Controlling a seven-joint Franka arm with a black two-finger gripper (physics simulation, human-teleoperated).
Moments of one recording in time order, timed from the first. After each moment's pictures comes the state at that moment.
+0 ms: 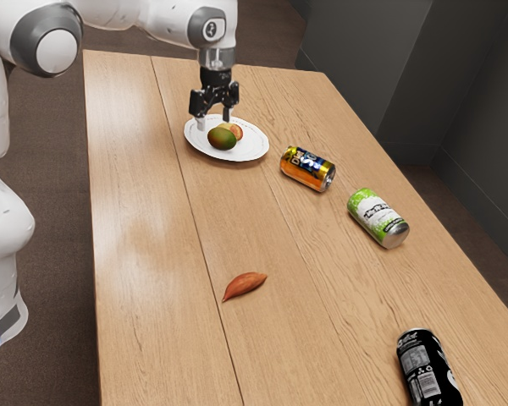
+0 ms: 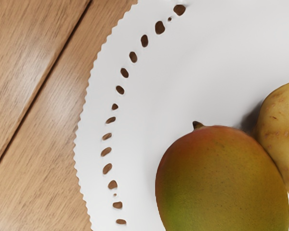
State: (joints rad) arm 0.61 0.06 0.00 -1.85 -0.21 1.89 -1.47
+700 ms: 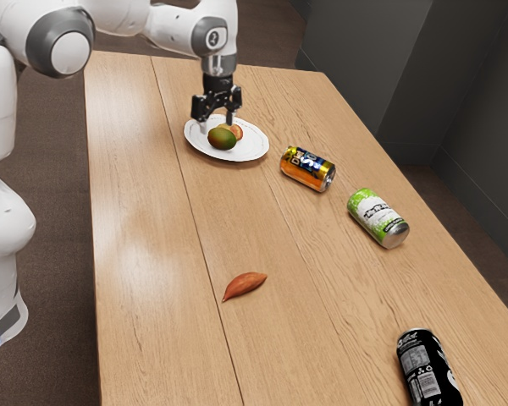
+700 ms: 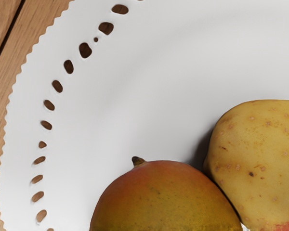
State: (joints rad) arm 0.63 0.13 -0.02 -1.83 -0.22 1.96 -1.38
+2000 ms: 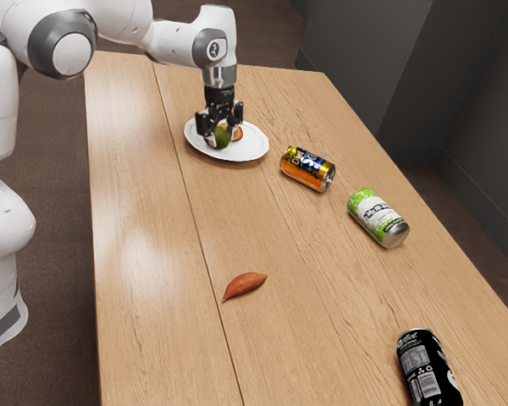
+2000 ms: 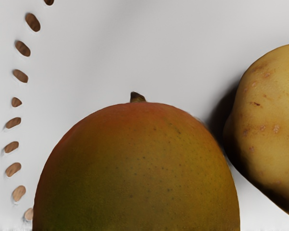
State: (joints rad) arm 0.62 0.14 -0.03 -1.88 -0.30 2.02 -1.35
